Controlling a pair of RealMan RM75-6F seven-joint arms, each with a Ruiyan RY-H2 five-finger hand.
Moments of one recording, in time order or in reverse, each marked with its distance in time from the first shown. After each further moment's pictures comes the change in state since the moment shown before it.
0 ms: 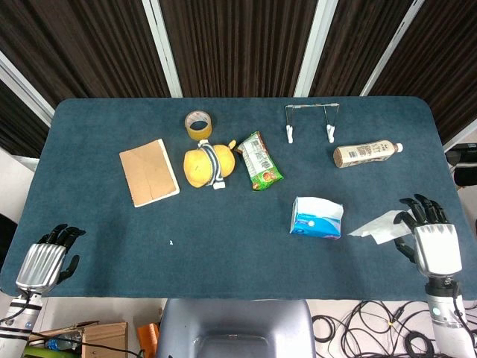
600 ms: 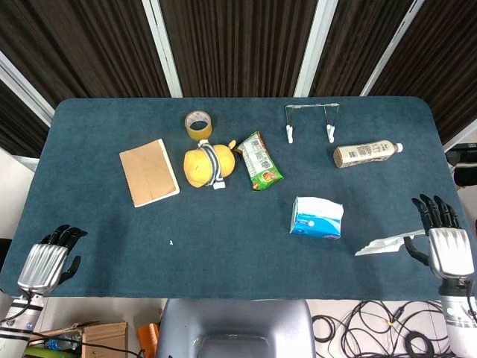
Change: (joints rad) left arm 0.000 -0.001 0.004 0.003 0.013 0.000 -0.004; right arm -0.029 -0.001 0.006 0.103 0.069 -0.114 0.150
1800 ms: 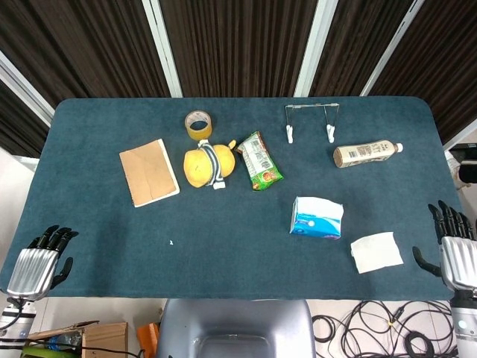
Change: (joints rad) left arm 0.051 0.012 -0.003 -0.037 0.016 0.094 0.042; right arm -0.070 0.171 -0.003 -0.322 0.103 -0.072 -0.135
